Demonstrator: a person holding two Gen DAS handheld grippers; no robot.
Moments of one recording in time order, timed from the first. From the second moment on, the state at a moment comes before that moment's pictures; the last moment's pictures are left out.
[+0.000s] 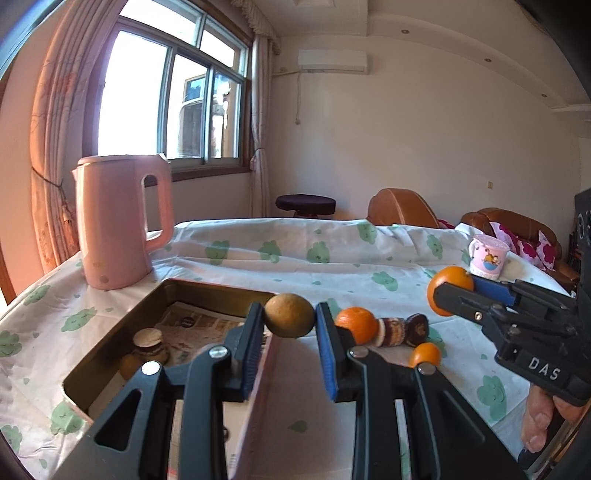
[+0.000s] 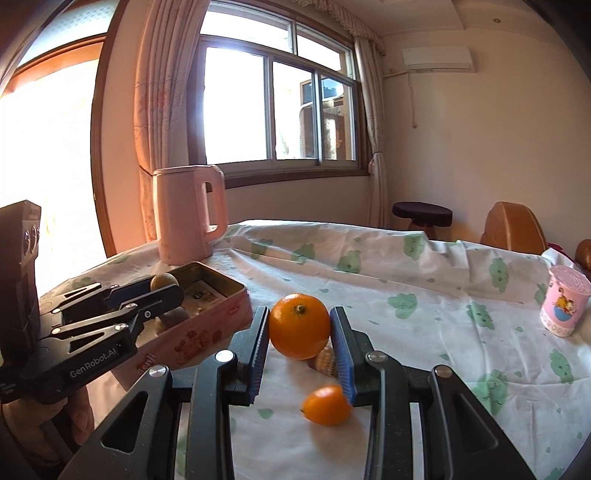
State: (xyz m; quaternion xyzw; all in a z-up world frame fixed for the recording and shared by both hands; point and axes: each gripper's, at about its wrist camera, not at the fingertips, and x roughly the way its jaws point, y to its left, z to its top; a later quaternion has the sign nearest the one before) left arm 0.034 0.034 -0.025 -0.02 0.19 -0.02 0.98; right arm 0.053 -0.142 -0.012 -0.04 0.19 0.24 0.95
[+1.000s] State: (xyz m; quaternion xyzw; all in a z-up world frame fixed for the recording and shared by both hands) left arm 0.038 0.136 -0.033 -0.05 0.23 0.05 0.97; right arm 0.052 -0.008 -0.011 -0.11 0.21 0.33 0.92
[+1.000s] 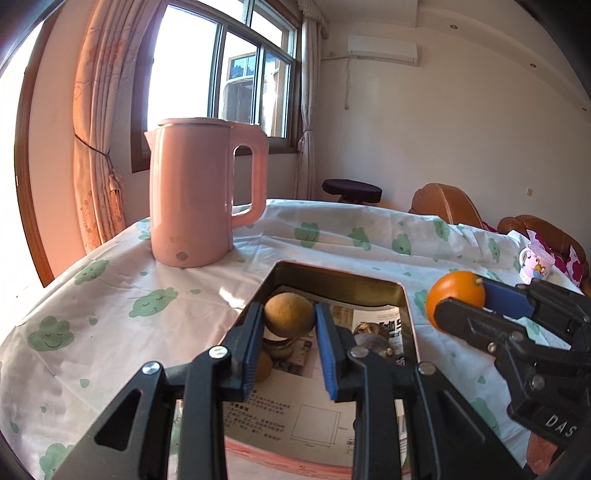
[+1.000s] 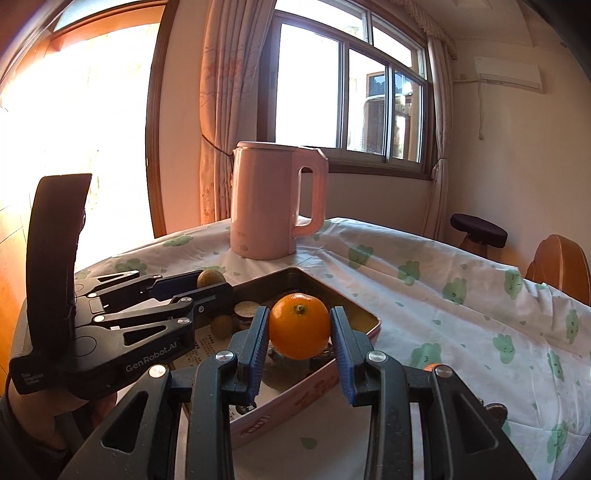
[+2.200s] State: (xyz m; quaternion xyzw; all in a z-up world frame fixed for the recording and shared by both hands) left arm 0.050 0.157 -0.045 -0.08 0.28 0.05 0.96; right arm 0.050 0.034 -0.040 -0.14 0.24 0.35 0.89
